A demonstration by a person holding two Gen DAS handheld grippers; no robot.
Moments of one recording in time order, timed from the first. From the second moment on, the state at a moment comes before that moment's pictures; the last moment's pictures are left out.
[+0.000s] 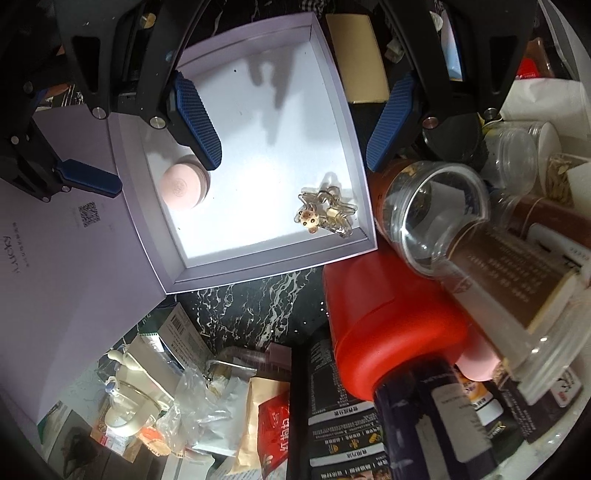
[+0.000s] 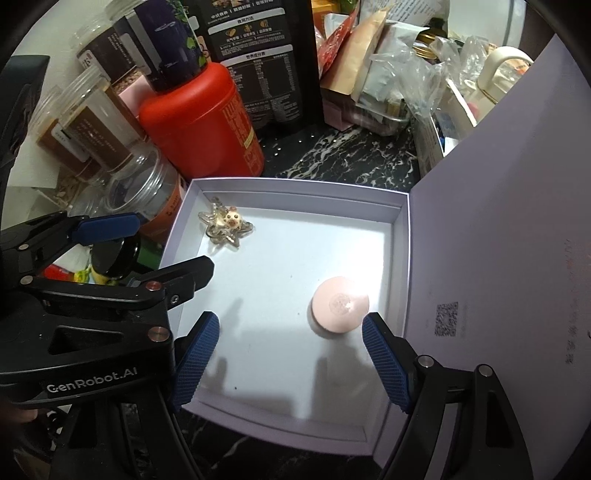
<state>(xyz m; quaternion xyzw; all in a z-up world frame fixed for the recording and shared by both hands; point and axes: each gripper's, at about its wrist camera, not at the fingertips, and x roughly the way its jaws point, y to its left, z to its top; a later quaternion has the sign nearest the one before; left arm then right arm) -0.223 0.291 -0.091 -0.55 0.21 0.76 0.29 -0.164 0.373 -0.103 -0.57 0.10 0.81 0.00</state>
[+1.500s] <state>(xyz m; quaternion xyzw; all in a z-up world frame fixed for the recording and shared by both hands) -0.093 0.175 -0.018 -0.52 0.14 0.81 0.21 -0.041 0.305 -0.045 -0.54 0.04 0.84 -0.05</state>
